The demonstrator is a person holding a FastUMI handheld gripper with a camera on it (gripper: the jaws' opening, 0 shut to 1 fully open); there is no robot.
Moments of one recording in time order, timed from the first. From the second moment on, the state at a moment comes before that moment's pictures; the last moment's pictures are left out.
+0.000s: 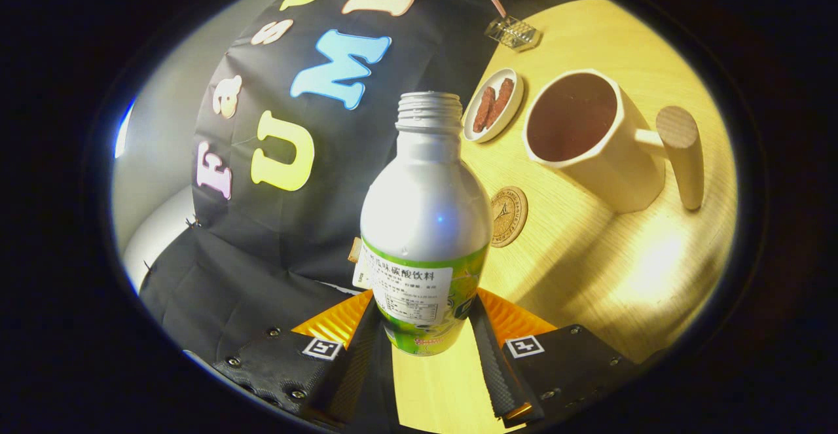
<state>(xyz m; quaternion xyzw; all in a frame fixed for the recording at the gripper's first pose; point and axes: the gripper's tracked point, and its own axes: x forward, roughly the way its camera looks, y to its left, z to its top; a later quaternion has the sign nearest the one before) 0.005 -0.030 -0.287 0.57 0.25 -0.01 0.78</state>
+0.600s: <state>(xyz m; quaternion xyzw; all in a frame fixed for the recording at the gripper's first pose) 0.003 -0.038 -0.281 0.67 0.25 -0.03 0.70</state>
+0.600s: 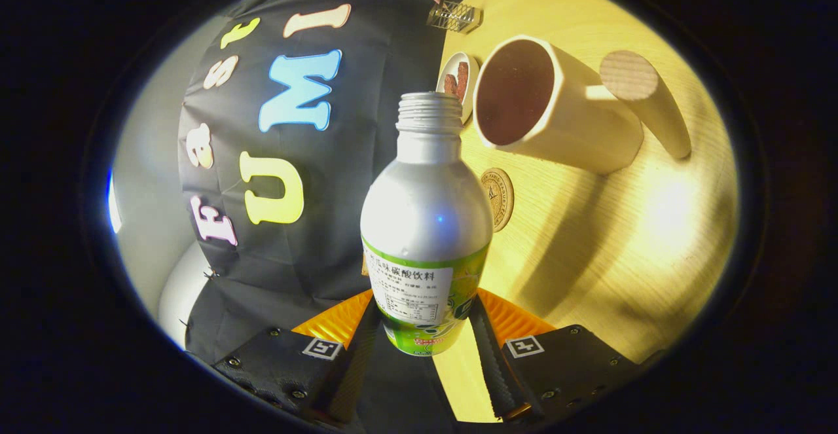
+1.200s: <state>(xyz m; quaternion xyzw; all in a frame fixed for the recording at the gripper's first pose) 0.006 -0.033 -0.275 0.72 0.26 -0.03 0.64</state>
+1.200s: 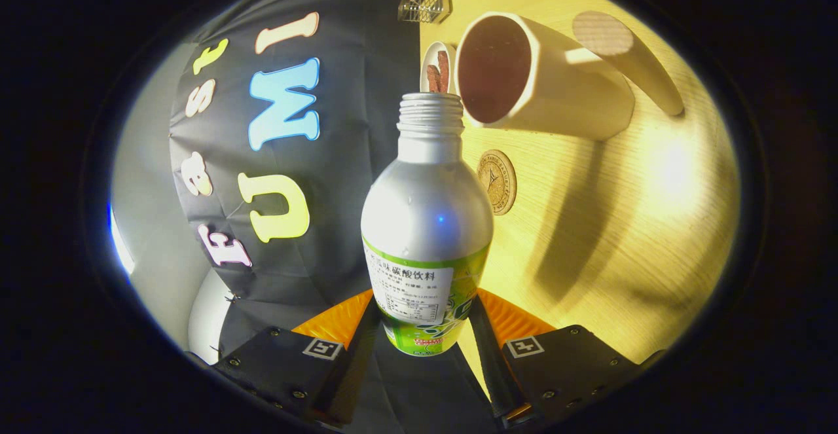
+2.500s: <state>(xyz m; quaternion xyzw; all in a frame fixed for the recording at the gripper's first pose) 0.008 -0.041 -0.265 0.78 0.26 -0.03 0.57</state>
